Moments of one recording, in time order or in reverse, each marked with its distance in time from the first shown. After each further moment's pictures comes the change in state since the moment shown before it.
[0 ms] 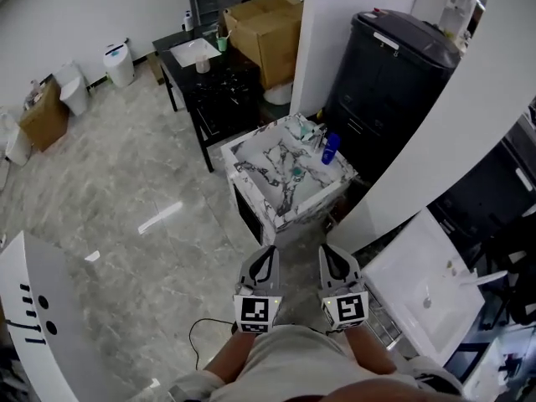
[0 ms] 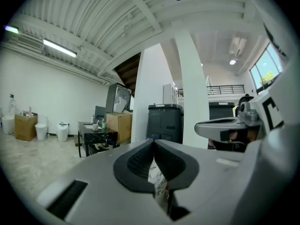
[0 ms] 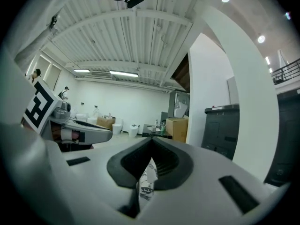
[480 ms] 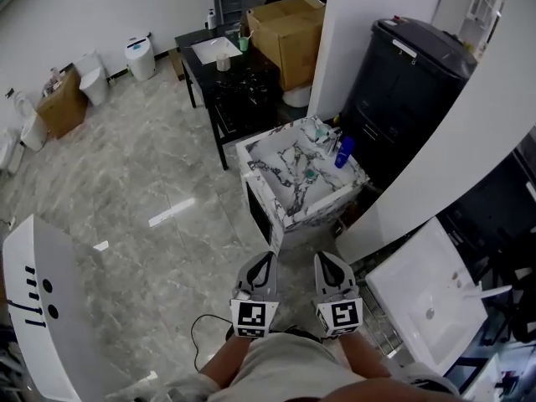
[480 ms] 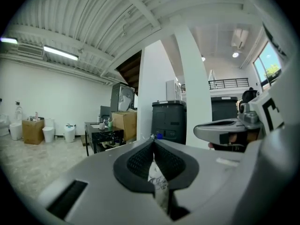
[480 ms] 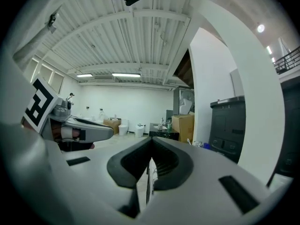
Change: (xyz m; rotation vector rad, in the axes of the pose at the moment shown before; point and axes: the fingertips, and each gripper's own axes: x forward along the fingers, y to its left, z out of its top) left arm -0.030 0.006 -0.005 0.031 0.044 0.072; right arm -0.005 0.029 -0.012 0.061 0.012 0.079
